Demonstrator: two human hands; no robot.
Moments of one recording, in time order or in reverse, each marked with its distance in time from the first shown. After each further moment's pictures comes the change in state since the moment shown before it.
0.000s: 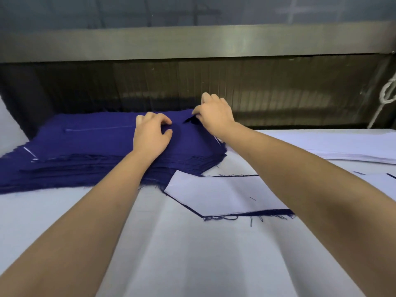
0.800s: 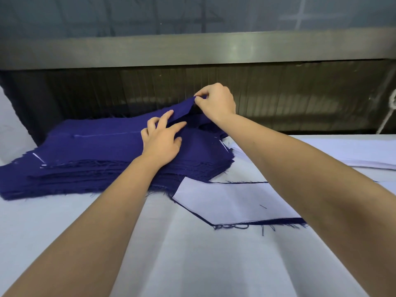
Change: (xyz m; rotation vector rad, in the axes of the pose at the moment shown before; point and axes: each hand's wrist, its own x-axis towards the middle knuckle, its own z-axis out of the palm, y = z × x) left_hand 0.001 -0.002 0.001 0.203 -0.112 0.105; right_hand 0.025 -0.017 -0.026 0.586 0.215 0.337
